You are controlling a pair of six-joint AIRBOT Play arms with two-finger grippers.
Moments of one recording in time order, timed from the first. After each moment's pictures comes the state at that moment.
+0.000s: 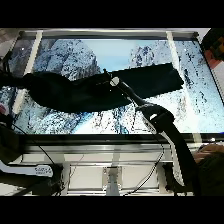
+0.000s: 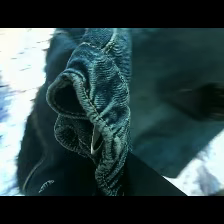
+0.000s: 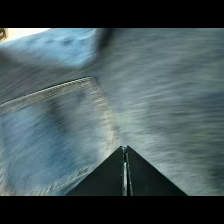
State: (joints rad) left arm 0.43 -1.55 1.50 0.81 -1.36 -1.02; right arm 0.57 -2.30 2.05 -0.60 0.75 1.86
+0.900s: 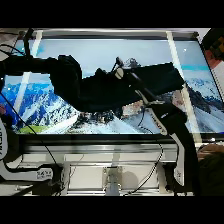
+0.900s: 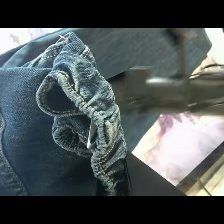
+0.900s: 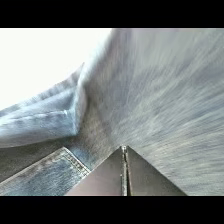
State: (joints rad) left arm 0.15 -1.49 1.55 0.63 -1.29 -1.07; right arm 0.48 -2.09 2.05 -1.19 0.83 2.28
